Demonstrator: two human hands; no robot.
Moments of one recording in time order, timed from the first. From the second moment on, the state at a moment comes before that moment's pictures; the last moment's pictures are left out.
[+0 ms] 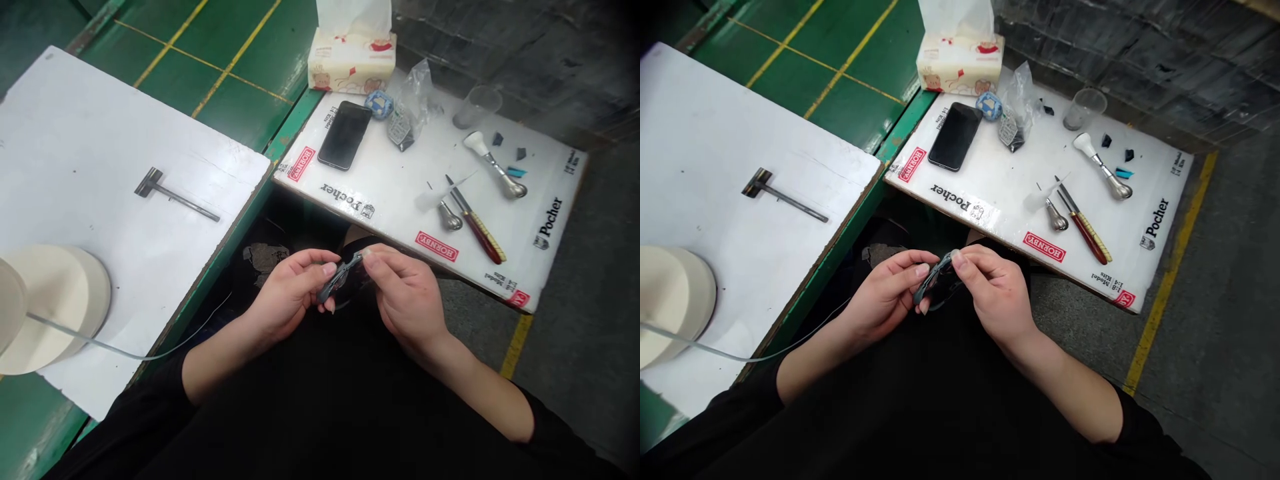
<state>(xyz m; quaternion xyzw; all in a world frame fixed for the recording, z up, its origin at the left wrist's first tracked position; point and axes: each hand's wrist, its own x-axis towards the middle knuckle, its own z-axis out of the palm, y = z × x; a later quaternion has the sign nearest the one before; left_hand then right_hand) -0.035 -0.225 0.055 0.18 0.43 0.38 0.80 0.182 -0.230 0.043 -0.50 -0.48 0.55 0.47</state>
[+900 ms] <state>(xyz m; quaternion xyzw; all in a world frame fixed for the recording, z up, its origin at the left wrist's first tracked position) -0.034 -0.232 0.056 0.23 0.42 0.41 0.77 0.182 -0.228 0.040 -0.52 -0.46 0.54 0.48</state>
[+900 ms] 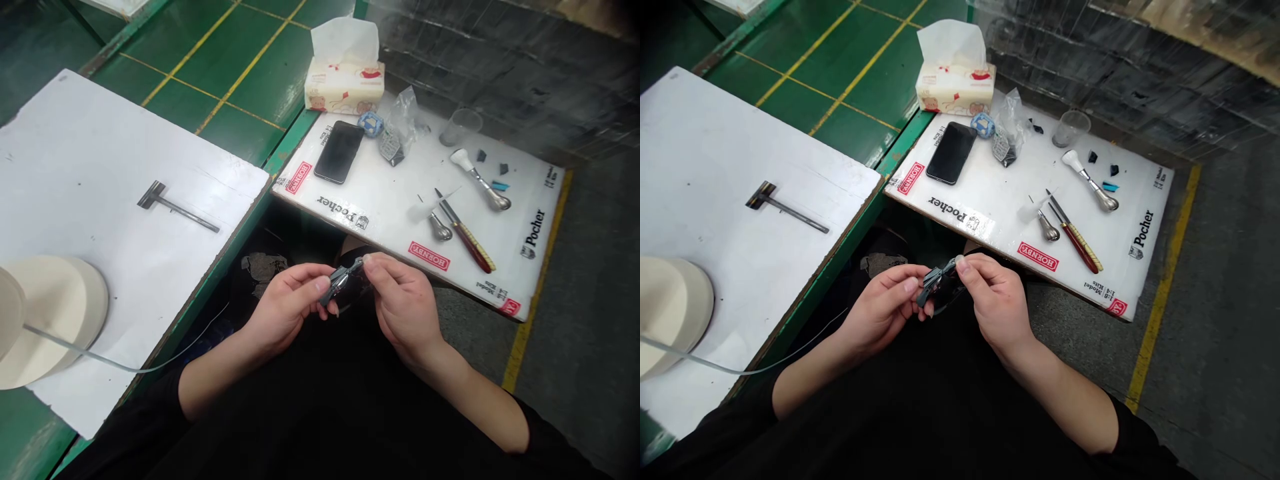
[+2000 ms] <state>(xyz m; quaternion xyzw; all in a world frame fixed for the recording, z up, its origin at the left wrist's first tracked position) -0.041 -0.249 0.049 0.59 0.44 0.49 0.47 0.178 -0.231 0.067 -0.50 -0.46 0.61 0.41</state>
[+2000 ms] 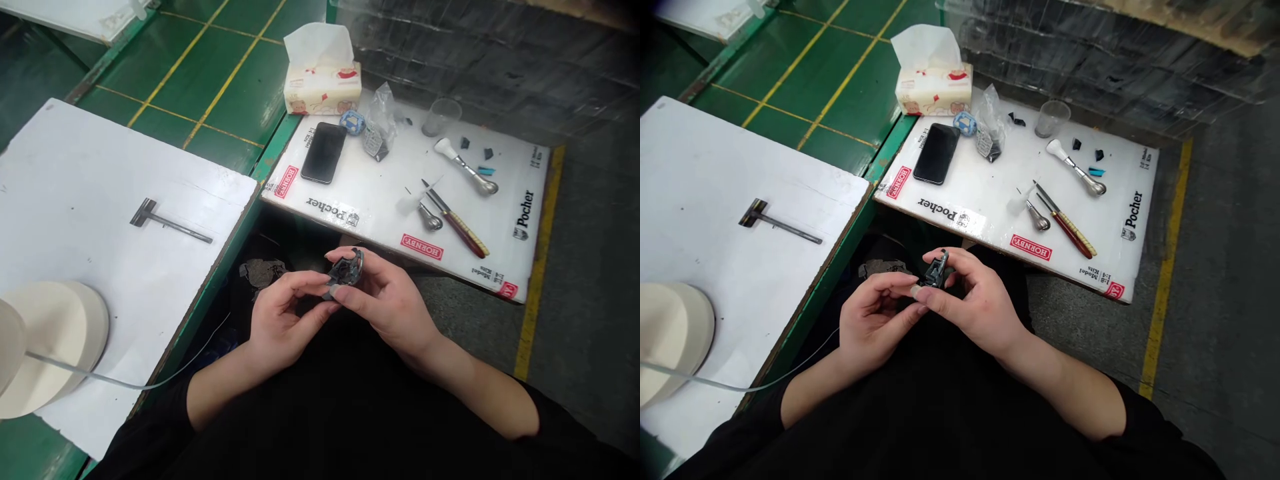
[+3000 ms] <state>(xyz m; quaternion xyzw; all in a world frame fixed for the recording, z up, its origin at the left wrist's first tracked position) -0.031 -0.255 0.052 0.59 0.38 0.57 0.43 0.159 -0.239 0.073 -0.41 -0.51 0.51 0.56</state>
